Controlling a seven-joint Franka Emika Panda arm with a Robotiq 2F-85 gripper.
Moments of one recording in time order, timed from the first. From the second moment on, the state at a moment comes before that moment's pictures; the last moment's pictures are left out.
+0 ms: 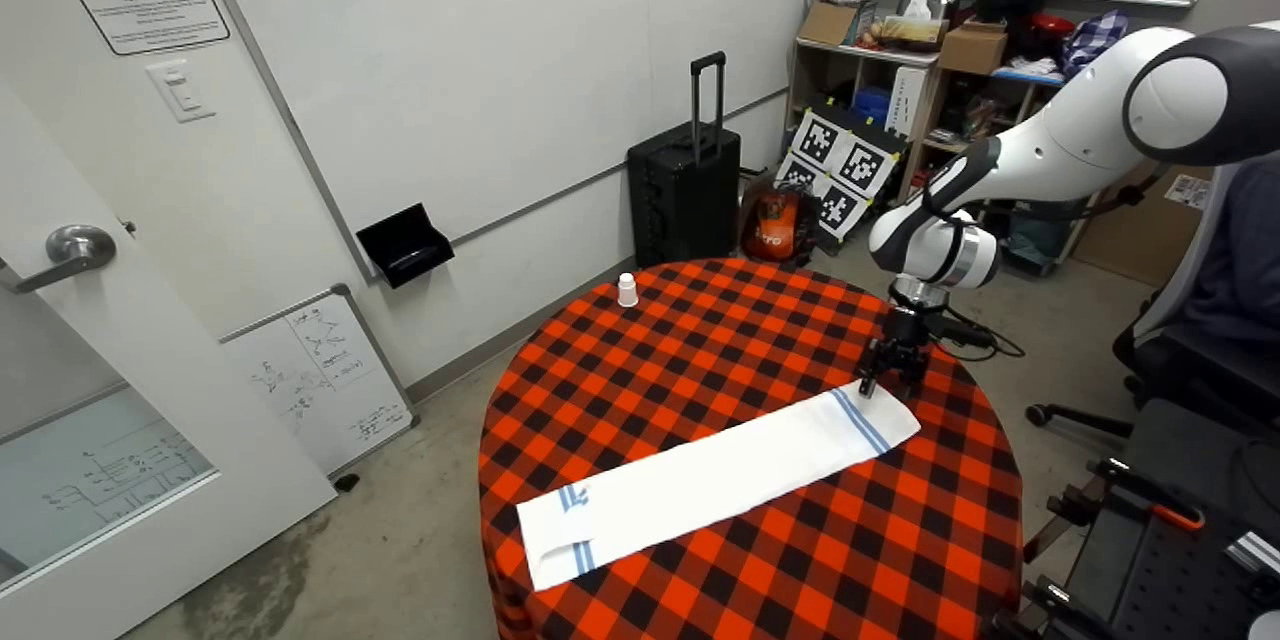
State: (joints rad) arm -0.55 1.08 0.03 -1.64 0.49 2.17 -0.57
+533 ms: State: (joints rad) arm -0.55 1.08 0.03 -1.64 0.49 2.20 -0.57
